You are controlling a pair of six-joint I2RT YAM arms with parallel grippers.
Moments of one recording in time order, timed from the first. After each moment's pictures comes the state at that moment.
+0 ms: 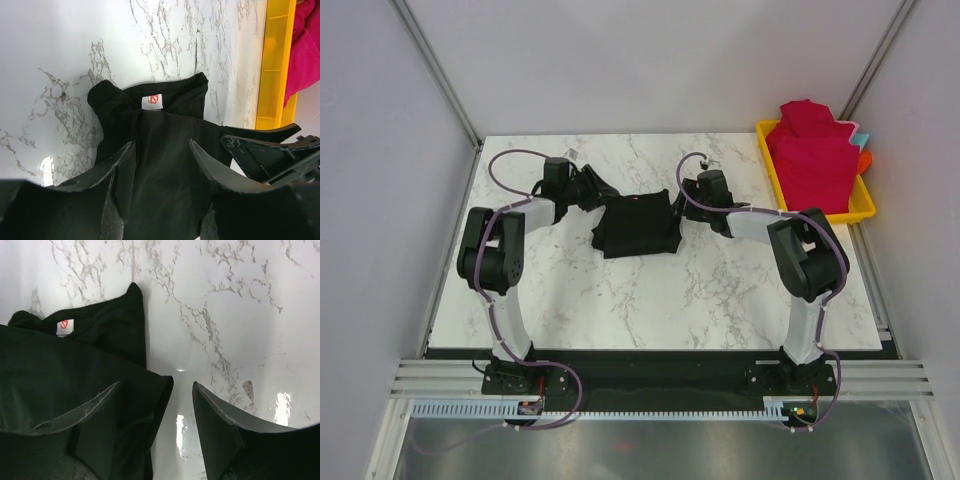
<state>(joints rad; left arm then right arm) -0.17 1.97 1.18 0.20 0.45 -0.77 0.42 1.95 1.15 0.19 0.02 0.55</state>
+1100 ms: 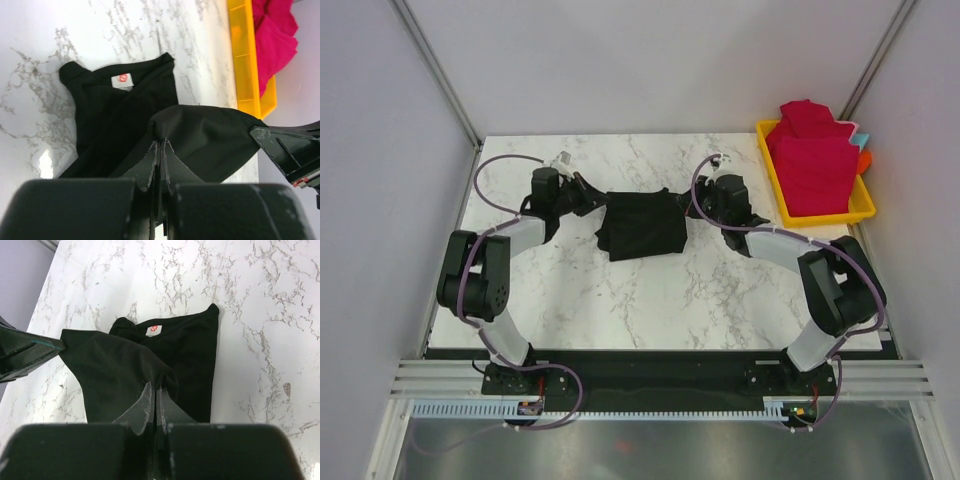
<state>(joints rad) -0.17 1.76 0.97 0.35 0.47 -0.74 0.43 1.68 0.94 0.41 -0.11 0.55</state>
